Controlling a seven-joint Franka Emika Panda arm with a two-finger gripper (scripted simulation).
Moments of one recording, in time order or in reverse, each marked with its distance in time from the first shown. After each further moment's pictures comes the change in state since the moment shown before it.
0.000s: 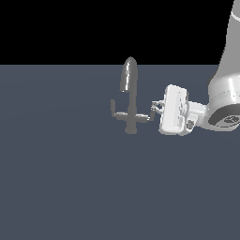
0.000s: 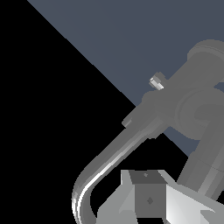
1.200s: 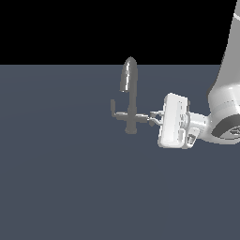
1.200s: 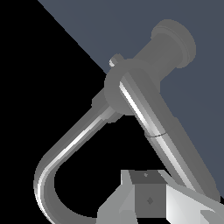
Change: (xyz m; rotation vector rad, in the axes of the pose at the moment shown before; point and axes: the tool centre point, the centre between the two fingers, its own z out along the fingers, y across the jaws) arm -0.017 0.052 0.001 -0.008 -0.026 -0.044
